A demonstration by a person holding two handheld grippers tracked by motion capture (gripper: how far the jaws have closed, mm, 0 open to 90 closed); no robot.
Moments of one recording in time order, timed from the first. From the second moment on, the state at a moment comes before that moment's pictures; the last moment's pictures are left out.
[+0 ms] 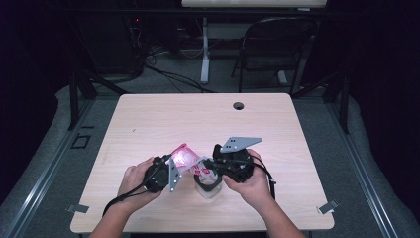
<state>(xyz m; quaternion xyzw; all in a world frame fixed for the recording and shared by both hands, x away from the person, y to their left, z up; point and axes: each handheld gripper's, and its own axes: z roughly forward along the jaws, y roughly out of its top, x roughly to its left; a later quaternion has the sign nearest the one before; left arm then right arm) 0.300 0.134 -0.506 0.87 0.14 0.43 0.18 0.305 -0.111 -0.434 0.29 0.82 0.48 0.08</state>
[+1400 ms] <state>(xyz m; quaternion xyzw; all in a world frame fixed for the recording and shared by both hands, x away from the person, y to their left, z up) 0.295 0.131 -0.487 0.85 0.07 0.52 0.10 0.311 -0.117 -0.442 0.31 0.82 0.48 0.09</state>
